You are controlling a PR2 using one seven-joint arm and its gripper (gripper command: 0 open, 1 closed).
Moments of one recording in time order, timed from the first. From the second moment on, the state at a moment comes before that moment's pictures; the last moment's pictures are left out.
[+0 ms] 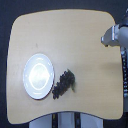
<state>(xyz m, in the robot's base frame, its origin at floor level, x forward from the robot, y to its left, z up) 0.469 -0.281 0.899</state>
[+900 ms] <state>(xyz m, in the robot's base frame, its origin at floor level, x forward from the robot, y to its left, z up) 0.465 -0.261 0.889</state>
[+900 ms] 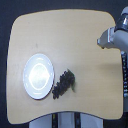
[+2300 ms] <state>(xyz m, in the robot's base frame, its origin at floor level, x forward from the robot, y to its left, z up) 0.359 -0.067 0.826</state>
